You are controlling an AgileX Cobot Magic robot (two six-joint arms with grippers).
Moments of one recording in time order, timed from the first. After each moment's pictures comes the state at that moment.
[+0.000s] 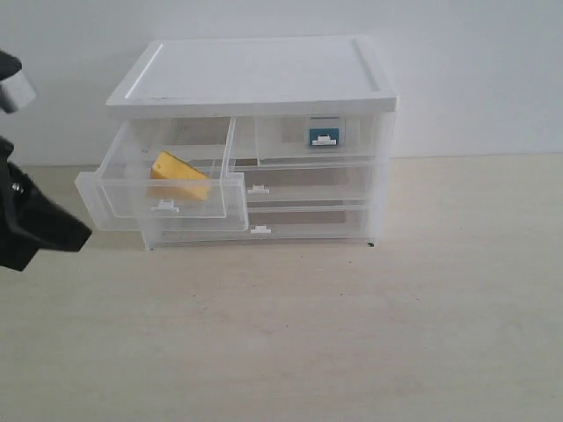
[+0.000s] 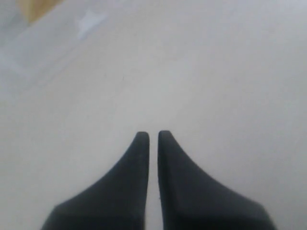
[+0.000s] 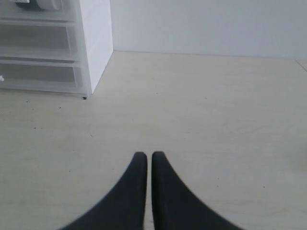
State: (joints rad) left arm -0.23 1.21 -0.97 -0.49 0.91 0.80; right arm 0.10 0.01 0.00 -0.03 0.33 0.00
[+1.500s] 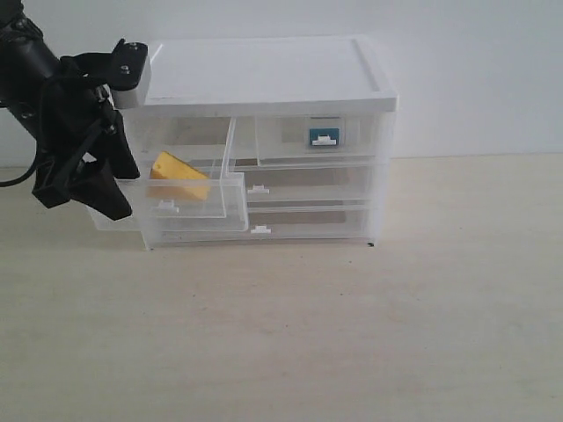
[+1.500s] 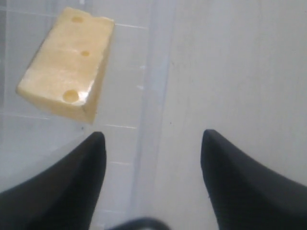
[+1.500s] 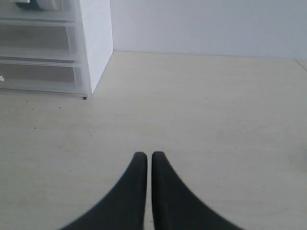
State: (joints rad) left arm -0.23 1.80 -1.57 -0.29 1.22 1.36; right arm 0.10 0.01 0.00 -0.03 0.33 0.00
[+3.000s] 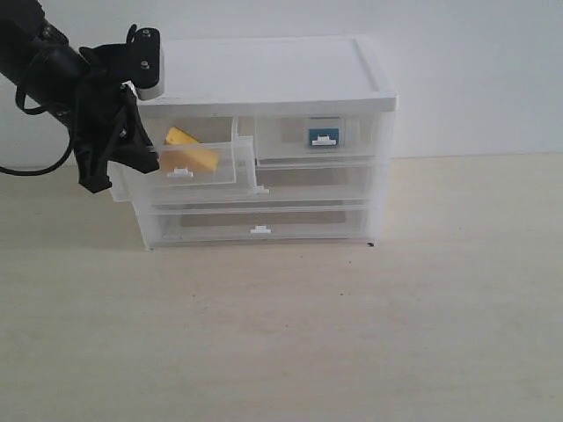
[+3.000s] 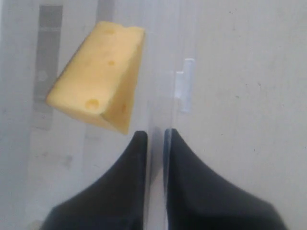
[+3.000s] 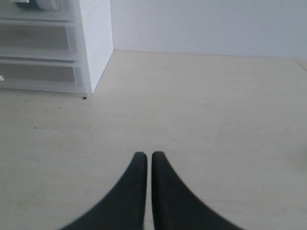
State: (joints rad) left arm -0.23 1.84 -1.57 -0.29 0.94 1.37; right arm 0.10 0.01 0.00 -0.03 0.33 0.00
